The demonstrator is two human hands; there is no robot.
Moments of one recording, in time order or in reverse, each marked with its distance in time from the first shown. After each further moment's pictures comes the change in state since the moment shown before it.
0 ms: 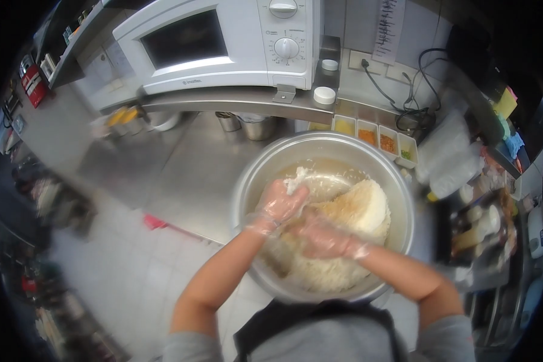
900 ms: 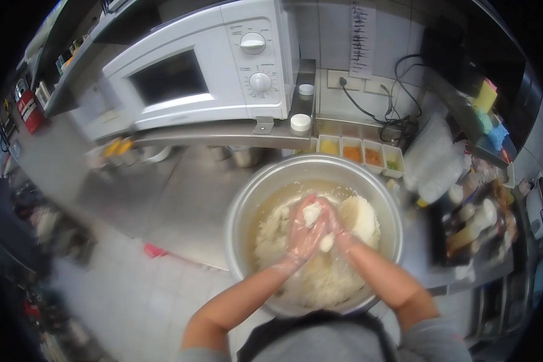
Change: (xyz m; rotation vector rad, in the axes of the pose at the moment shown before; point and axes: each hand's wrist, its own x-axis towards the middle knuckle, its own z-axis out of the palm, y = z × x) left_hand -0.011 -0.003 0.078 -0.132 0.183 0.389; right_hand 0.052 0.113 0.049 1.527 0.823 0.037
